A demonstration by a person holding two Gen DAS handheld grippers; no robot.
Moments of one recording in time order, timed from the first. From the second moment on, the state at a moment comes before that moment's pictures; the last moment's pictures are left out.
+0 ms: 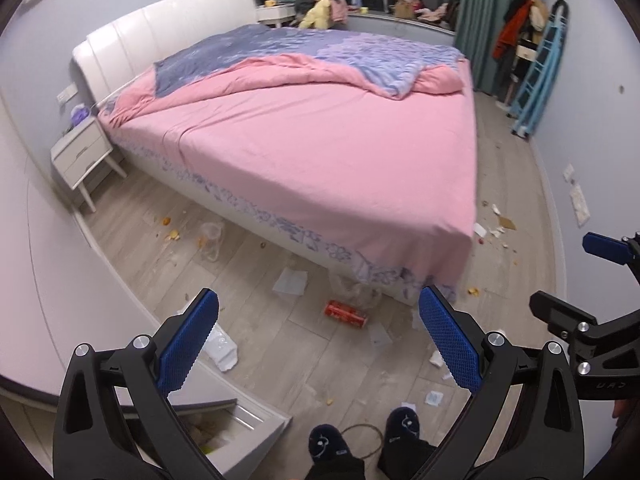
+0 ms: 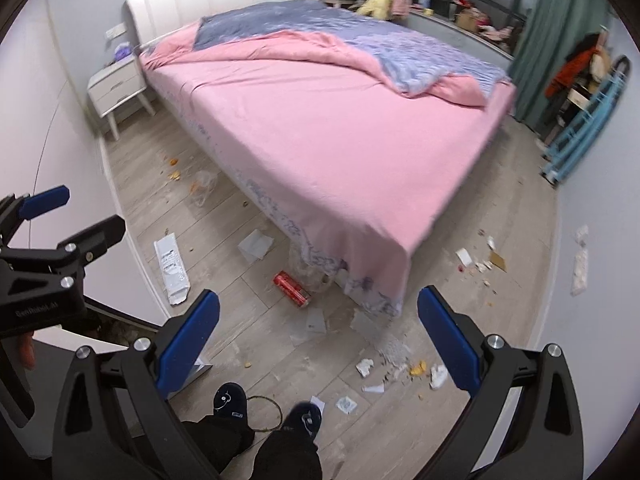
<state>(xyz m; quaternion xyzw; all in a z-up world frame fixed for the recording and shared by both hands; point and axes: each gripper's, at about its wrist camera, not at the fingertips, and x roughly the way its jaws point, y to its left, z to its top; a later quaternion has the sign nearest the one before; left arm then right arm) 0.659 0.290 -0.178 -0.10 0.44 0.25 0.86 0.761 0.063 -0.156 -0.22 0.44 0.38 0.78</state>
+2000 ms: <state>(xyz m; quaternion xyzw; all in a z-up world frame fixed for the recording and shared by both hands) 0.777 0.417 -0.802 -0.11 0.49 0.21 0.84 0.861 0.272 -0.812 -0.37 0.42 0.54 0.63</state>
